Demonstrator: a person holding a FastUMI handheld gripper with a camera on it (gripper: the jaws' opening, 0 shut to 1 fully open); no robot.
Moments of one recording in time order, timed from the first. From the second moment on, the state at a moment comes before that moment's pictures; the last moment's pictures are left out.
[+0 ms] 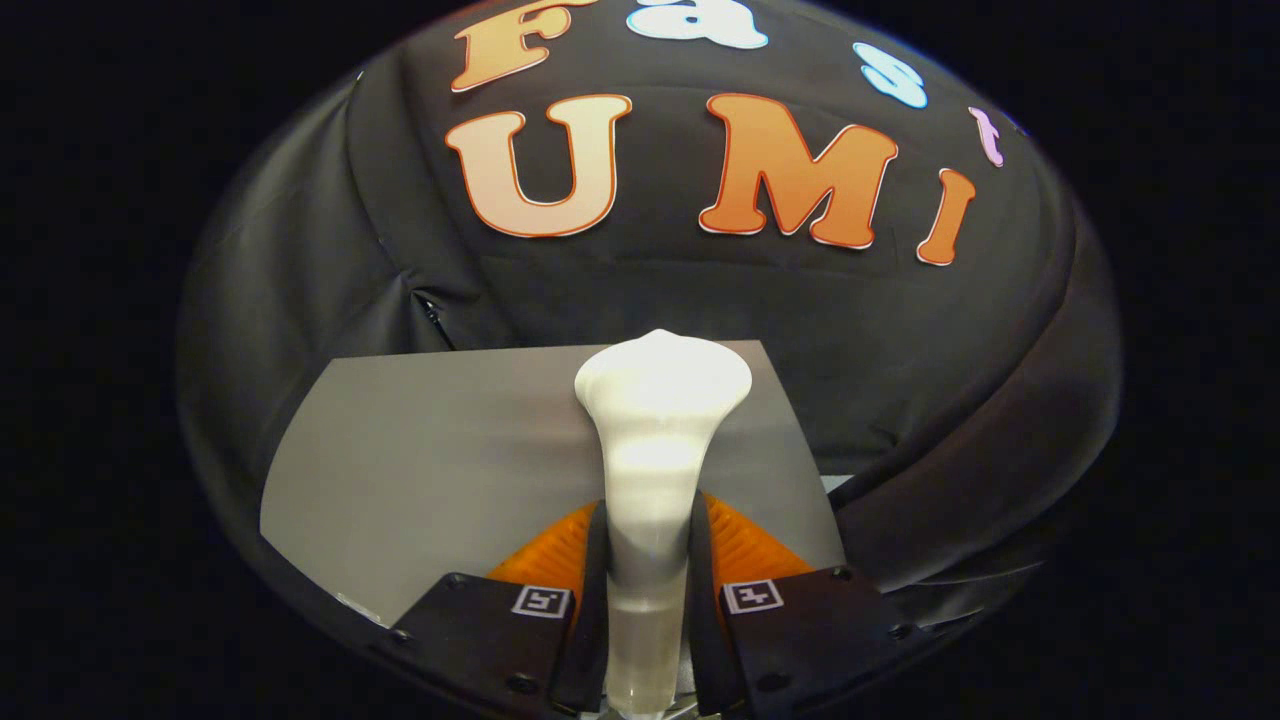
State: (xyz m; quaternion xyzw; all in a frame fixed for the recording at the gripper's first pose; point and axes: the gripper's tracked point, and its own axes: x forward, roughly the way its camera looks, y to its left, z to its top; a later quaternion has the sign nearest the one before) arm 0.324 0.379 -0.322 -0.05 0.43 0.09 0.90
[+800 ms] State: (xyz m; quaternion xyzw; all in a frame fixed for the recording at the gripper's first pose) arm 0.239 0.357 -0.209 -0.01 0.30 0.13 0.95
